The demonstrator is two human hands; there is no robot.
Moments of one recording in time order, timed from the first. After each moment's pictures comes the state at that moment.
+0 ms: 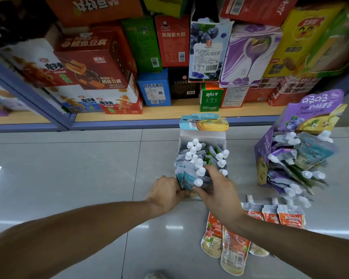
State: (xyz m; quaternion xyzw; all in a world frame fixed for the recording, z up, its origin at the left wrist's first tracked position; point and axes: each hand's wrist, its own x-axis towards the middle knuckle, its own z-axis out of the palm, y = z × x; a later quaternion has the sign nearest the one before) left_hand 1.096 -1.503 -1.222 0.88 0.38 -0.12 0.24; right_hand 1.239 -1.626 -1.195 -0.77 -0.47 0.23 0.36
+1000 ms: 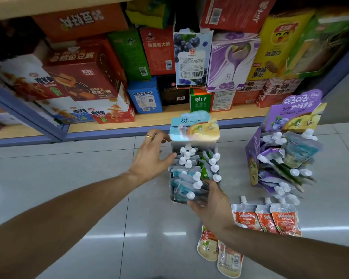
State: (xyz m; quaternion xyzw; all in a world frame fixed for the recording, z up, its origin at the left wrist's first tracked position) left_hand 1.126 -1.430 -1.167 0.89 0.35 0.14 0.27; right_hand 1.227 -1.643 -1.208 -0.81 -0.31 0.34 0.37
